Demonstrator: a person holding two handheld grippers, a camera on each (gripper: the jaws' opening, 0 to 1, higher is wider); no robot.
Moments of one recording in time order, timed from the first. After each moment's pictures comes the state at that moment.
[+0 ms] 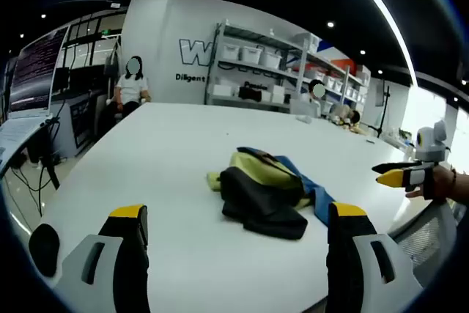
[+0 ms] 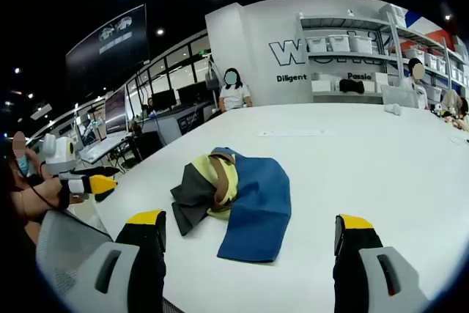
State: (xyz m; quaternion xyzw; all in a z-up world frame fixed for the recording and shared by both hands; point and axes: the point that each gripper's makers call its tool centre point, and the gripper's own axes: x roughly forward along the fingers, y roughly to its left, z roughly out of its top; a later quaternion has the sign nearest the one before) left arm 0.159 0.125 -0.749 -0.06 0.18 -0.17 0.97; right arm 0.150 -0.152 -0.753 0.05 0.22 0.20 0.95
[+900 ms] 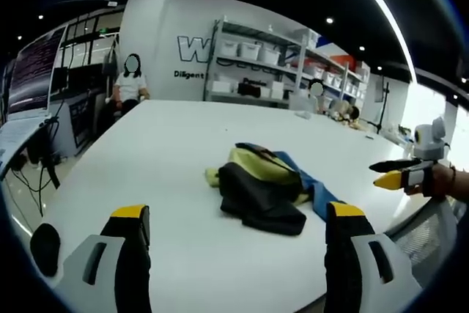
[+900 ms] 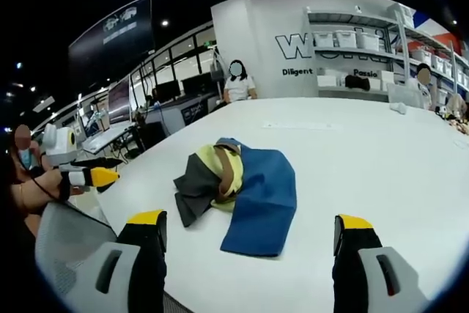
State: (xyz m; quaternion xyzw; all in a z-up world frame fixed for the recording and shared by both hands) left arm 0.155 0.123 -0.752 -0.05 0.19 -0.17 0.96; right arm 0.146 -0.144 -0.762 0.04 0.24 0.21 0.95
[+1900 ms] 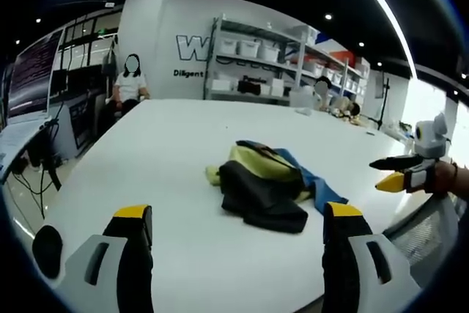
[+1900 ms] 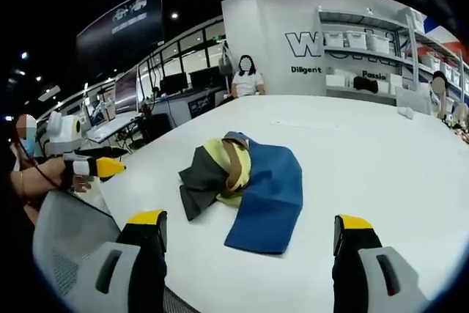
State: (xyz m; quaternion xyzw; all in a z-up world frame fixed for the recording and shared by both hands) left arm 0.155 0.124 -0.754 -0.04 0.20 -0.17 0.96; right arm 0.141 -0.136 -0.765 0.01 0.24 0.23 0.94
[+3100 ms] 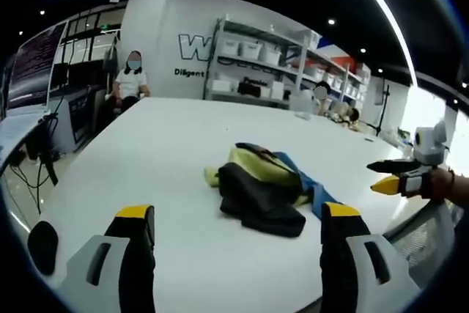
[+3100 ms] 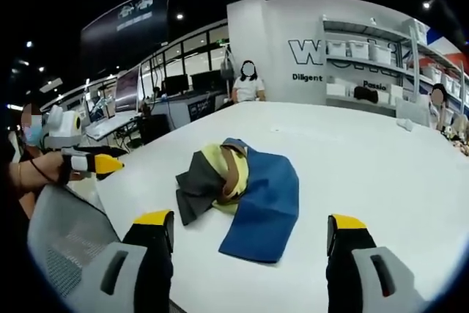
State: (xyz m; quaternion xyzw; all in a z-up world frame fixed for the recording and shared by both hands) left arm 0.158 0.124 -0.752 -0.06 0.20 -0.17 0.96; right arm 0.148 -0.137 -0.758 -0.01 0.22 0.23 0.95
